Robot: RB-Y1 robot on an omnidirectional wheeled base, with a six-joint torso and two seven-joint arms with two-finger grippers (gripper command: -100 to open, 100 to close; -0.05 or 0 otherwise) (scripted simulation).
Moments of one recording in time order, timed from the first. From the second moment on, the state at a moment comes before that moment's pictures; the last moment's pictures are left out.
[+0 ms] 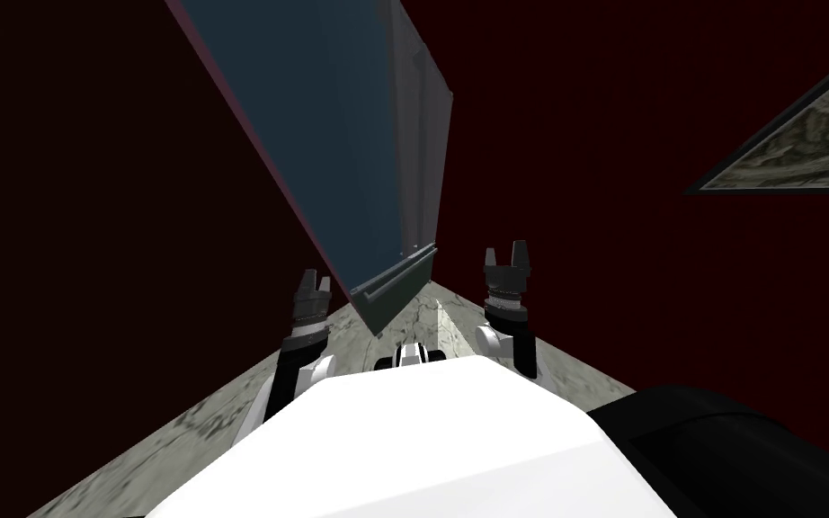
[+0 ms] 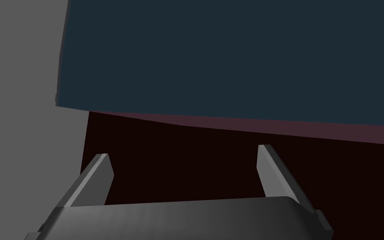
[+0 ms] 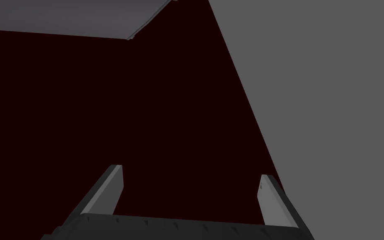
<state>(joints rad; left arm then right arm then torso) 0.51 0.05 0.04 -2.25 -0.08 -0.45 -0.04 0.45 -0.02 -0.06 -2.40 -0.05 -0.53 0.04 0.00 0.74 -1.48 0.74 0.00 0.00</state>
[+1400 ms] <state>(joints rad) 0.42 0.17 0.05 -1.89 -0.09 -0.46 -0.06 0.45 -0.02 -0.06 -2.40 -0.05 -0.53 0.04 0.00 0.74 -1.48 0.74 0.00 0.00</state>
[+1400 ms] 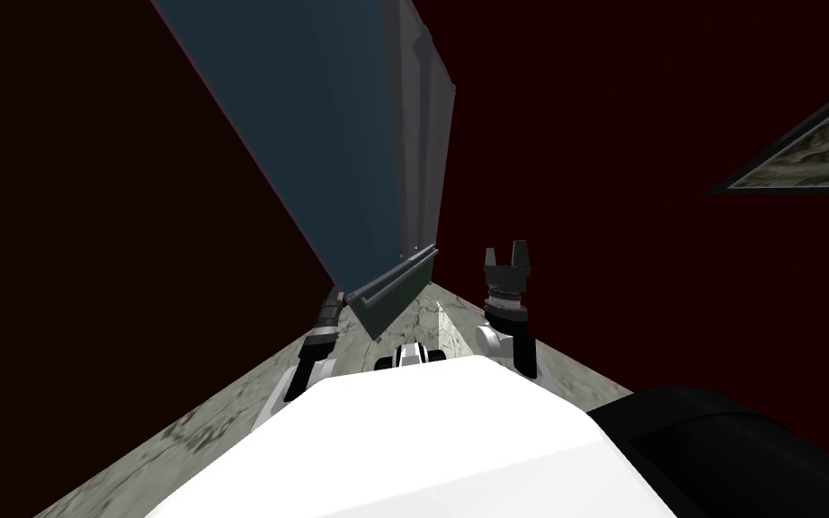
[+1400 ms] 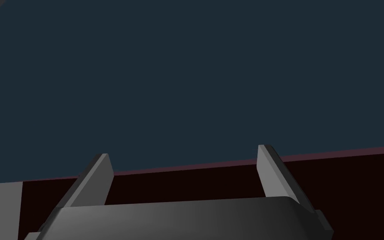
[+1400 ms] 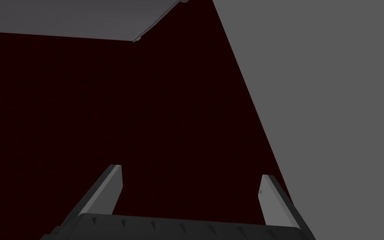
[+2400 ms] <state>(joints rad) 0.36 0.17 0.05 -1.60 -0.09 -0.49 -0.07 0.45 -0.02 -0.06 -2.40 -0.05 -0.53 0.04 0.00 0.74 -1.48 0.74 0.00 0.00</state>
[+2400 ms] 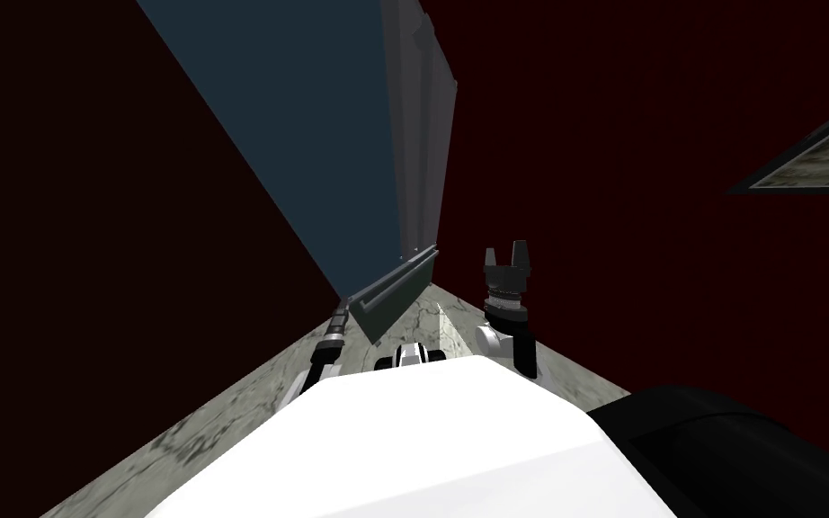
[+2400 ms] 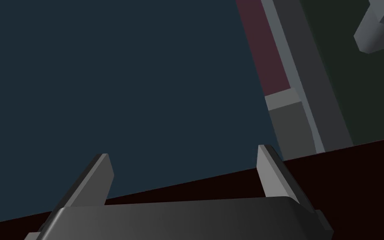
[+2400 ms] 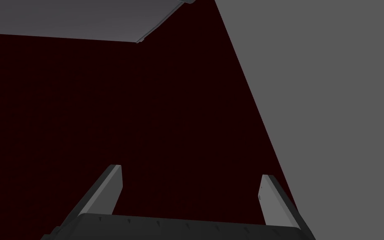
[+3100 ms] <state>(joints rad) 0.32 0.15 0.05 -1.45 -0.10 -0.49 -0.08 0.45 -0.02 -0.06 -2.40 -0.05 -0.53 0.04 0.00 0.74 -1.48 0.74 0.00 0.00</state>
